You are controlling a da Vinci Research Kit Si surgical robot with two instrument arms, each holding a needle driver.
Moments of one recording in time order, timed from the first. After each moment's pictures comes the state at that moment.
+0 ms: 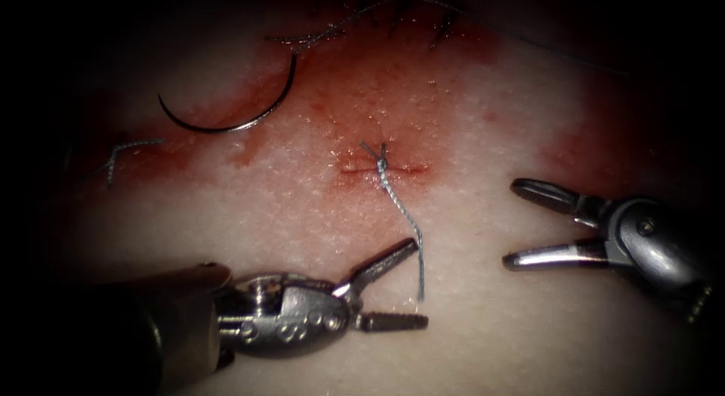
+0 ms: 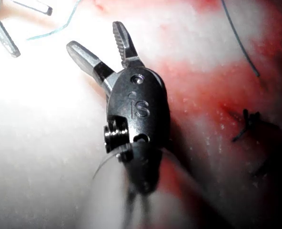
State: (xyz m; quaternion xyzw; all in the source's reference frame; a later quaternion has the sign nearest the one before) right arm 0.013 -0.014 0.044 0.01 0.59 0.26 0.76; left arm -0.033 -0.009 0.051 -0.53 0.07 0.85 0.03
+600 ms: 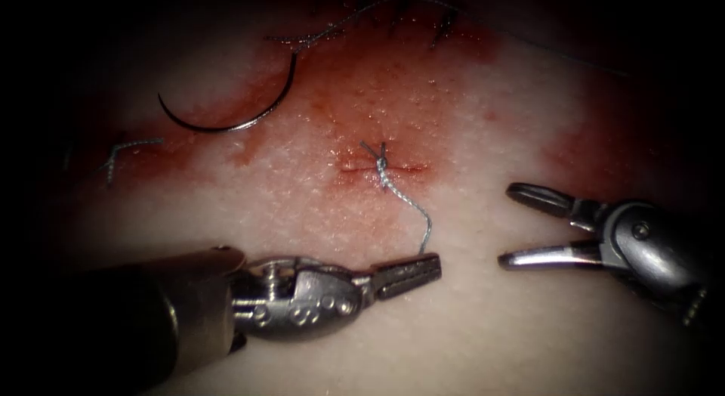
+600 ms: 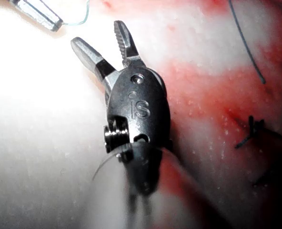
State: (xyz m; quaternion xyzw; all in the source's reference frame) right arm 0.014 -0.015 0.045 -0.01 0.59 0.23 0.78; left arm -0.032 -0.007 0.052 -0.53 0.08 0.84 0.03
